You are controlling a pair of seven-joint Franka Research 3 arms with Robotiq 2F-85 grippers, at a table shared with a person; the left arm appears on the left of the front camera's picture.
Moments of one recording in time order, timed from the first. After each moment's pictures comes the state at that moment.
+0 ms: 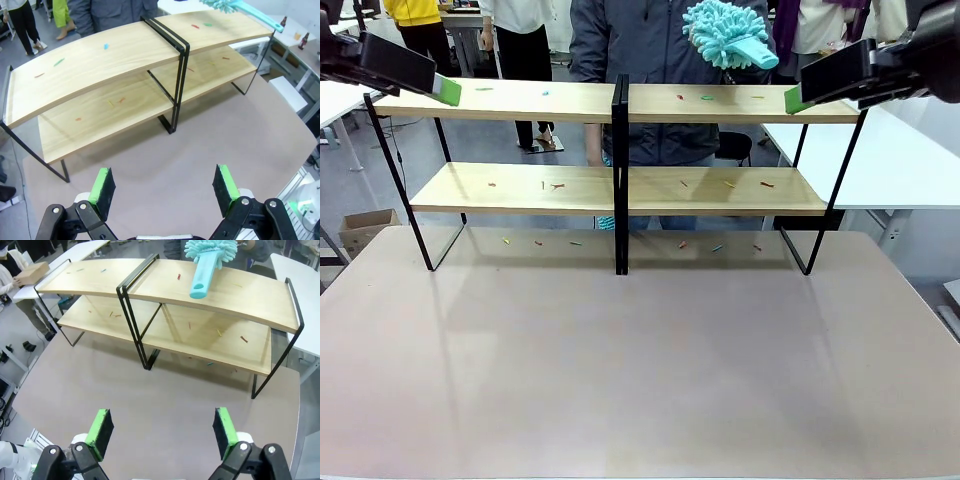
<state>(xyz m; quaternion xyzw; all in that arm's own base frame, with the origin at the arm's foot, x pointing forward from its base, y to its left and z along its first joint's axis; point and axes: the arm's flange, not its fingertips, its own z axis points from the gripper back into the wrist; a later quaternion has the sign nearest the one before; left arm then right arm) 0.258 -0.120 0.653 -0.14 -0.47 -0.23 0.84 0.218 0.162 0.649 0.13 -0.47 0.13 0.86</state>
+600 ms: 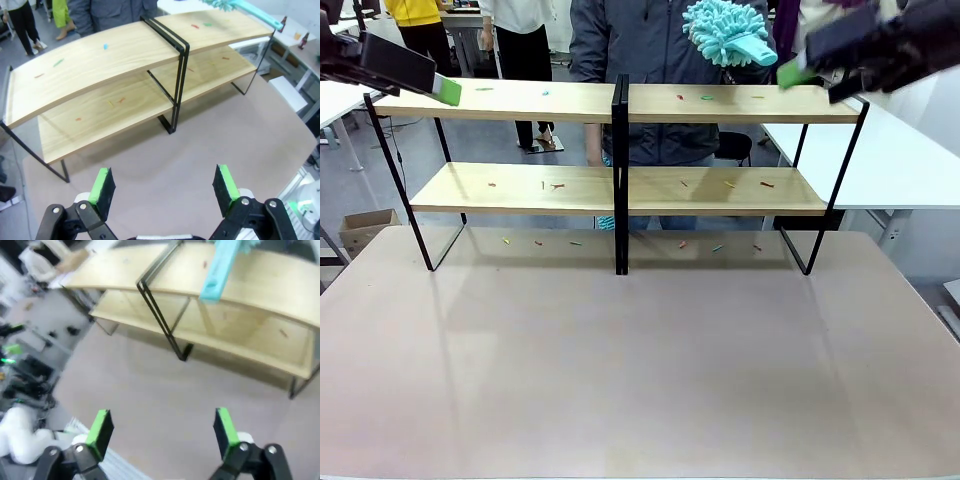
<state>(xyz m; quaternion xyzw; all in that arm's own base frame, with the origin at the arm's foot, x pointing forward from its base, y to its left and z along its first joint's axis) 0.258 -0.120 0.653 -0.14 -0.47 -0.23 0.84 0.309 0.121 0.663 0.27 -0.38 0.15 0.87</state>
